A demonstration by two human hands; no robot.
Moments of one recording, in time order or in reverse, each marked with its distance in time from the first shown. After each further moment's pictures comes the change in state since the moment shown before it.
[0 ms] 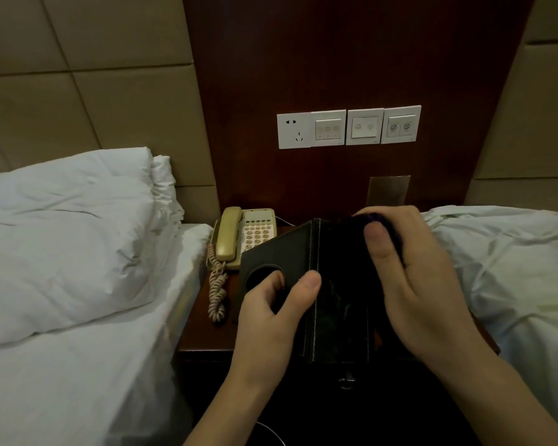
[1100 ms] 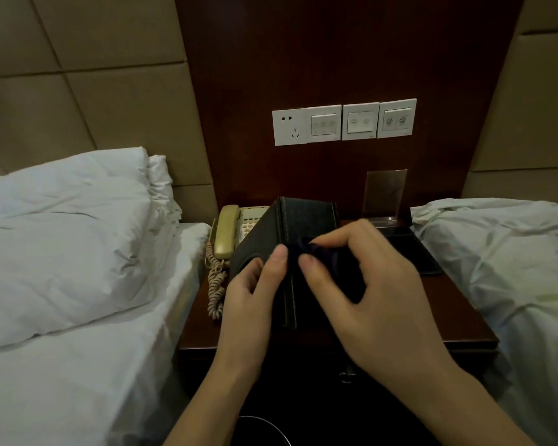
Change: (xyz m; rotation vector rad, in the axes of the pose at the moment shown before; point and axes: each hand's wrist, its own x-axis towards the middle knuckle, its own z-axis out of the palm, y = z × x) left_hand 0.011 0.003 -0.011 -0.131 0.047 -0.053; right_hand -0.016 -0.032 0.018 -0.024 -0.021 -0.046
